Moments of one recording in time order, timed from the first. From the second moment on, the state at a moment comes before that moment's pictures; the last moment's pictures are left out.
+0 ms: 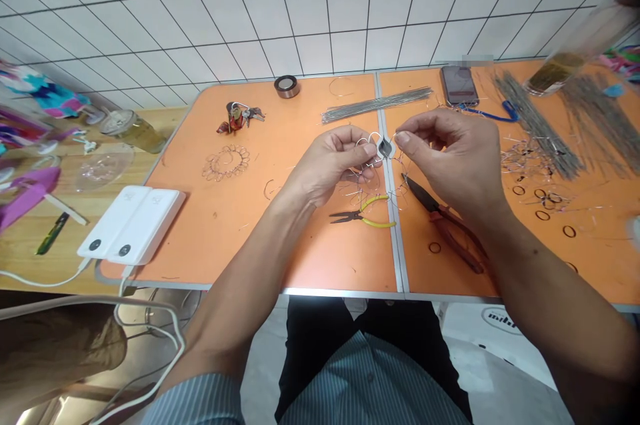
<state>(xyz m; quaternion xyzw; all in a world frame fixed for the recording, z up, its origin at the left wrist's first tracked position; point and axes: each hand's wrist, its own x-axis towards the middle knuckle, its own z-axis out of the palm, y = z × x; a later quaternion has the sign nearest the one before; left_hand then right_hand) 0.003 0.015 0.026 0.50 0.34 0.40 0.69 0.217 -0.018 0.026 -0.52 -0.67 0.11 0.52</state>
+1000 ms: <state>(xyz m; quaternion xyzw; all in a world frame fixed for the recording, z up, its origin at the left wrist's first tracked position) 0.004 0.016 0.027 0.50 0.35 0.39 0.69 0.214 -0.021 0.033 -0.53 -0.65 0.15 0.53</state>
